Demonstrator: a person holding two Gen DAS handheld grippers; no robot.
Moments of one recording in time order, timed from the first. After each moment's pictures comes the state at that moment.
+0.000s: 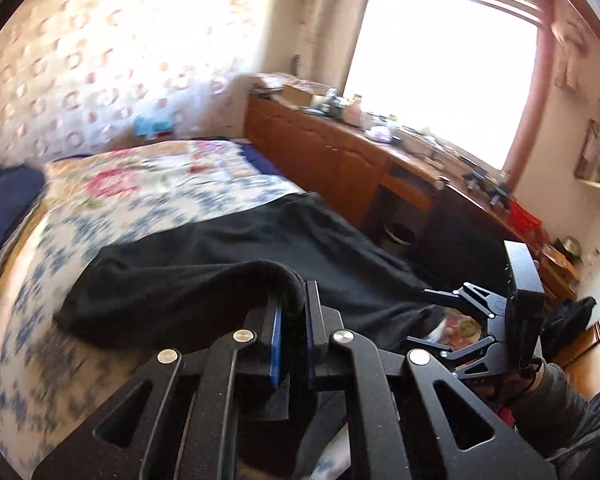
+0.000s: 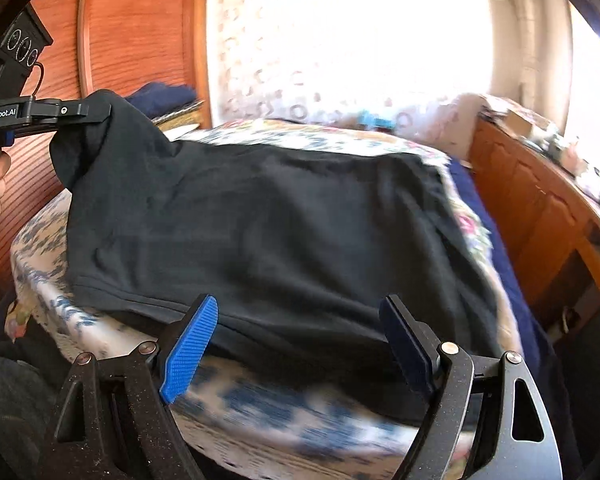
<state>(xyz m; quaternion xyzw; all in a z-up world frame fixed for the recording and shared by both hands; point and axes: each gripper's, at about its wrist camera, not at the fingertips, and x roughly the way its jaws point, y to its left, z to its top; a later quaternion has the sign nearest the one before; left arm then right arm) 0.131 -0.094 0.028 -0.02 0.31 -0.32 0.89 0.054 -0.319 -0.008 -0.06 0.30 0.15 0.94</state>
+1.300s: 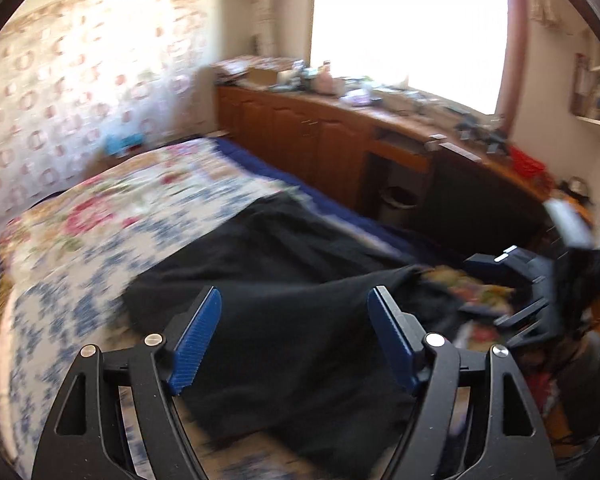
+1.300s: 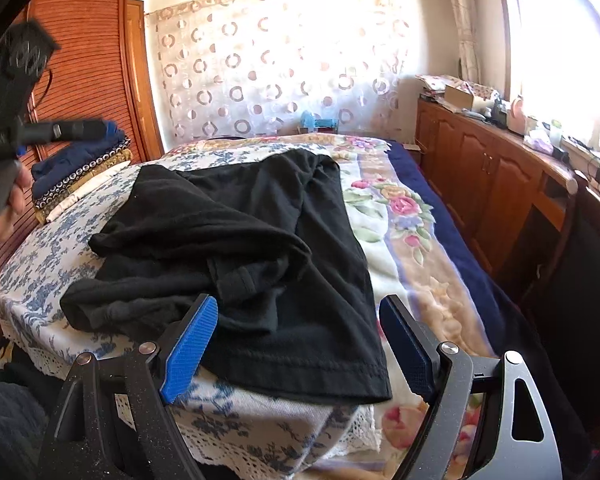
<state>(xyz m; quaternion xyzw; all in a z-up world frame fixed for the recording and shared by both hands) 0.184 -0.163 0.027 0.08 0.33 -0.33 0.88 0.048 -0.383 0.005 -0.01 0.30 0.09 0.95</state>
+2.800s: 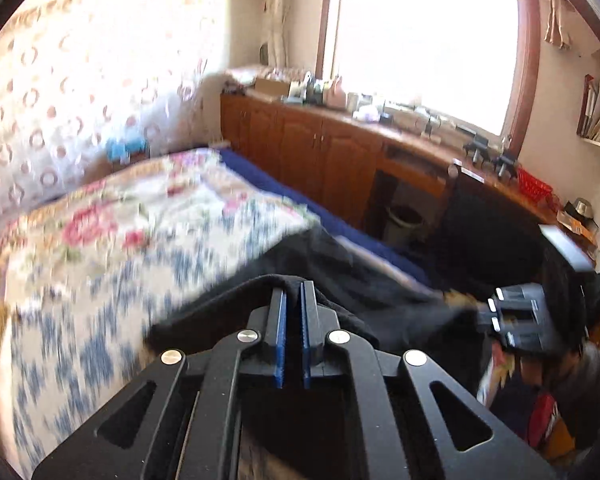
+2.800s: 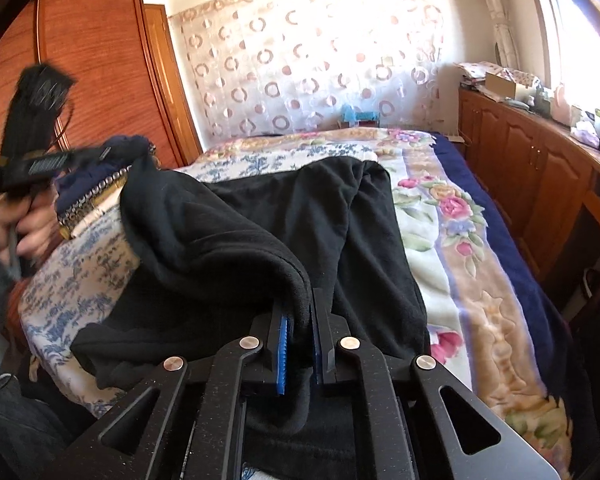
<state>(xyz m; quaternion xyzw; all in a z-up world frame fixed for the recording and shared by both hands) 0.244 -0.173 0.047 0.06 0.30 -0.35 0.89 0.093 -0.390 -0.002 0.03 0.30 0.16 0.94</state>
